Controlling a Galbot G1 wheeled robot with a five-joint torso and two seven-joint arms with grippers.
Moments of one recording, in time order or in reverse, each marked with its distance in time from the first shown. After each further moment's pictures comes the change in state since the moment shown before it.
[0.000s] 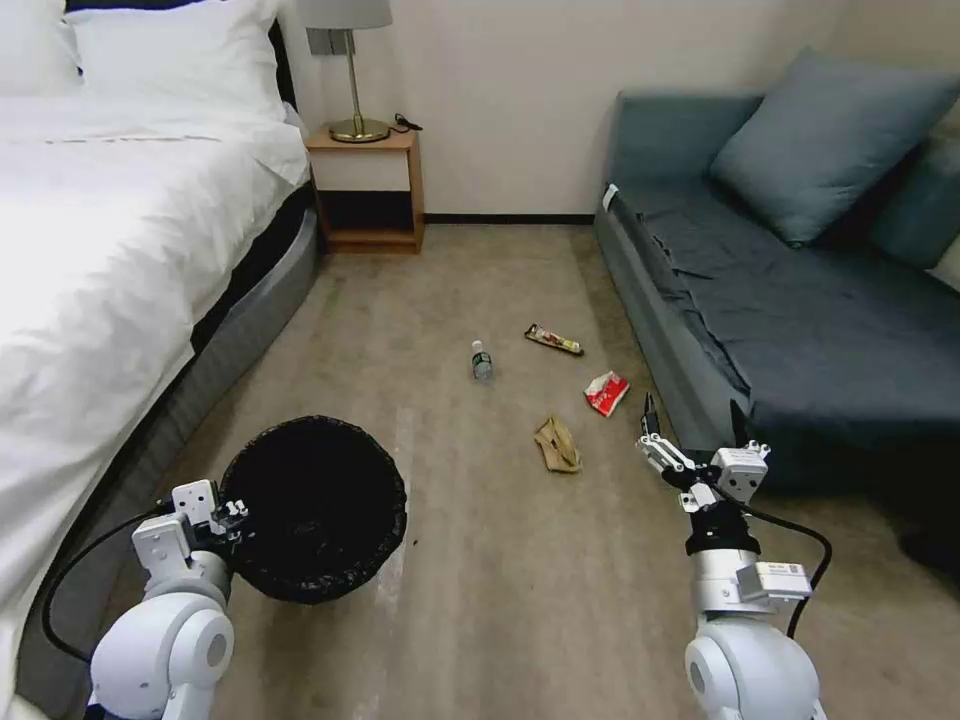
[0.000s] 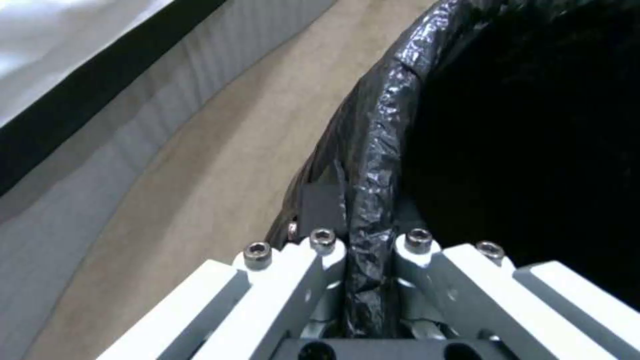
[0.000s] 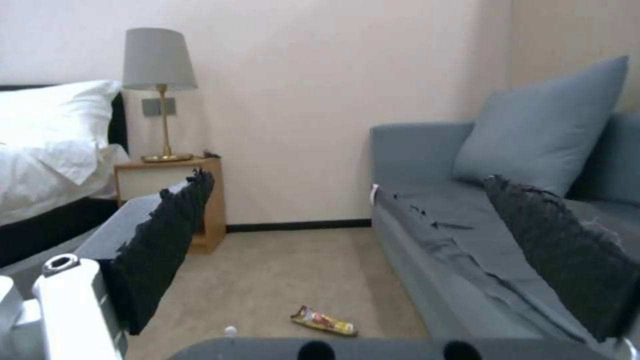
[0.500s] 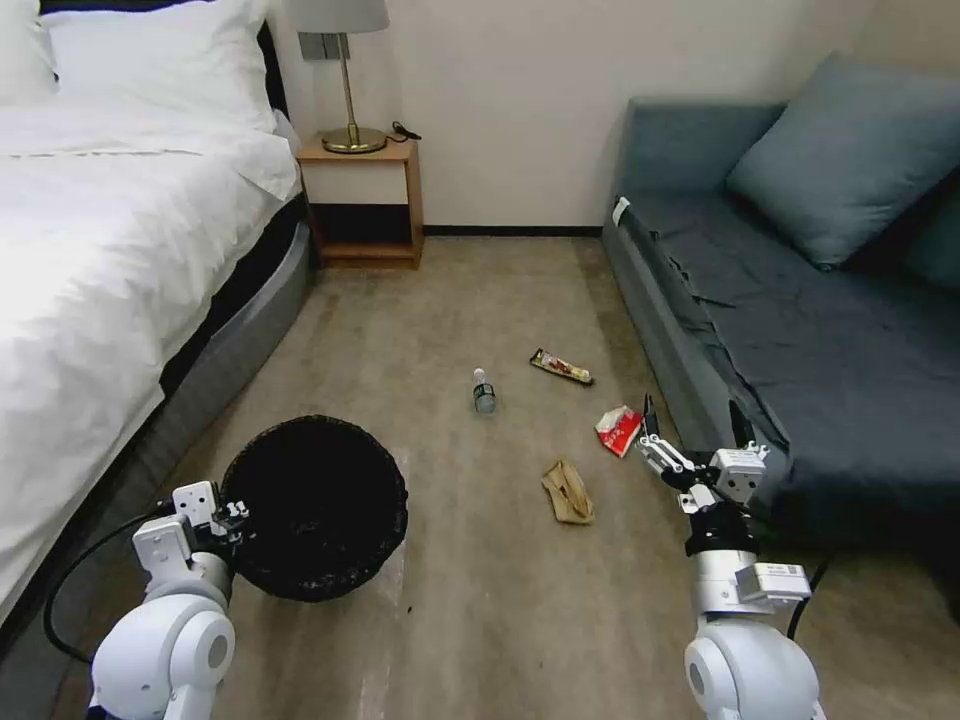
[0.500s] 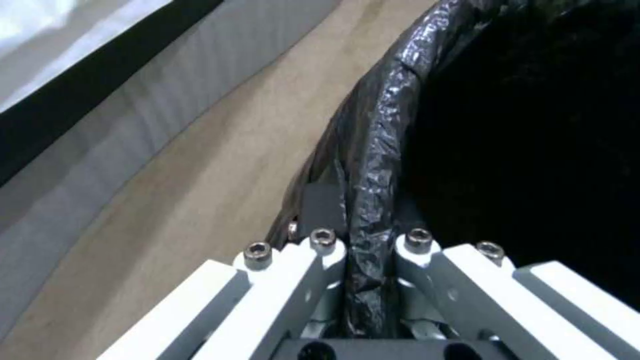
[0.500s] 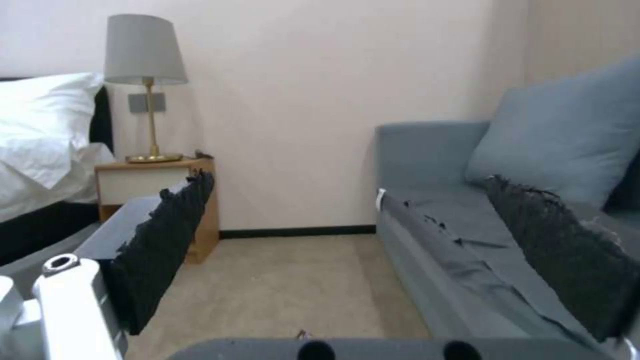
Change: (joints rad) left arm 0.002 -0.004 0.001 0.000 0.000 -0.004 0.001; right arm 0.000 0.000 0.000 -0.005 -0.006 0.002 -0.001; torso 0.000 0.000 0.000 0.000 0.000
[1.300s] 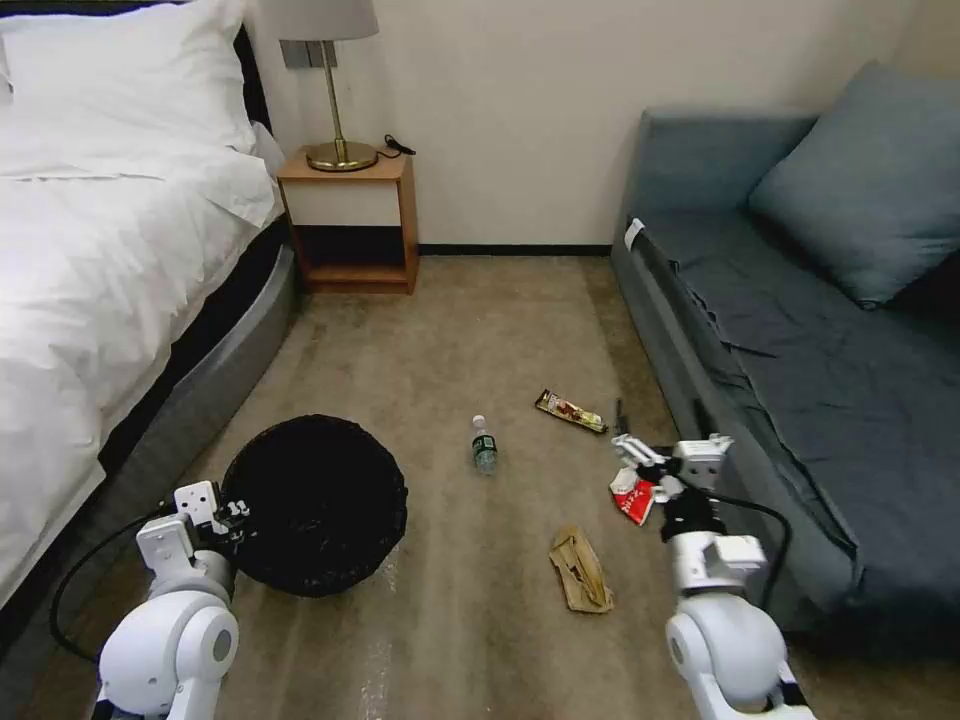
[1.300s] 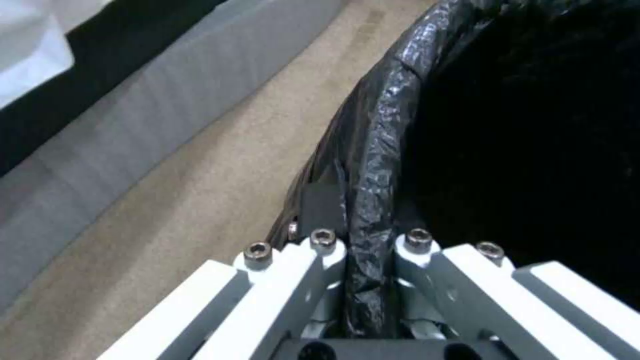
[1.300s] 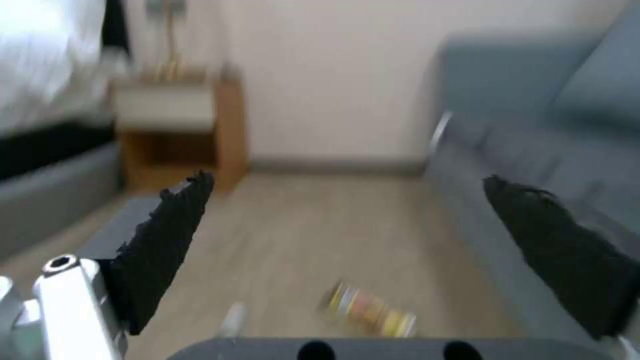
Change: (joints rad) left arm -0.020 -0.013 -0.012 0.032 0.014 -0.016 0.012; right arm 0.187 -0.181 -0.196 -0.247 0.149 -0.161 0.053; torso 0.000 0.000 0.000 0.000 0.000
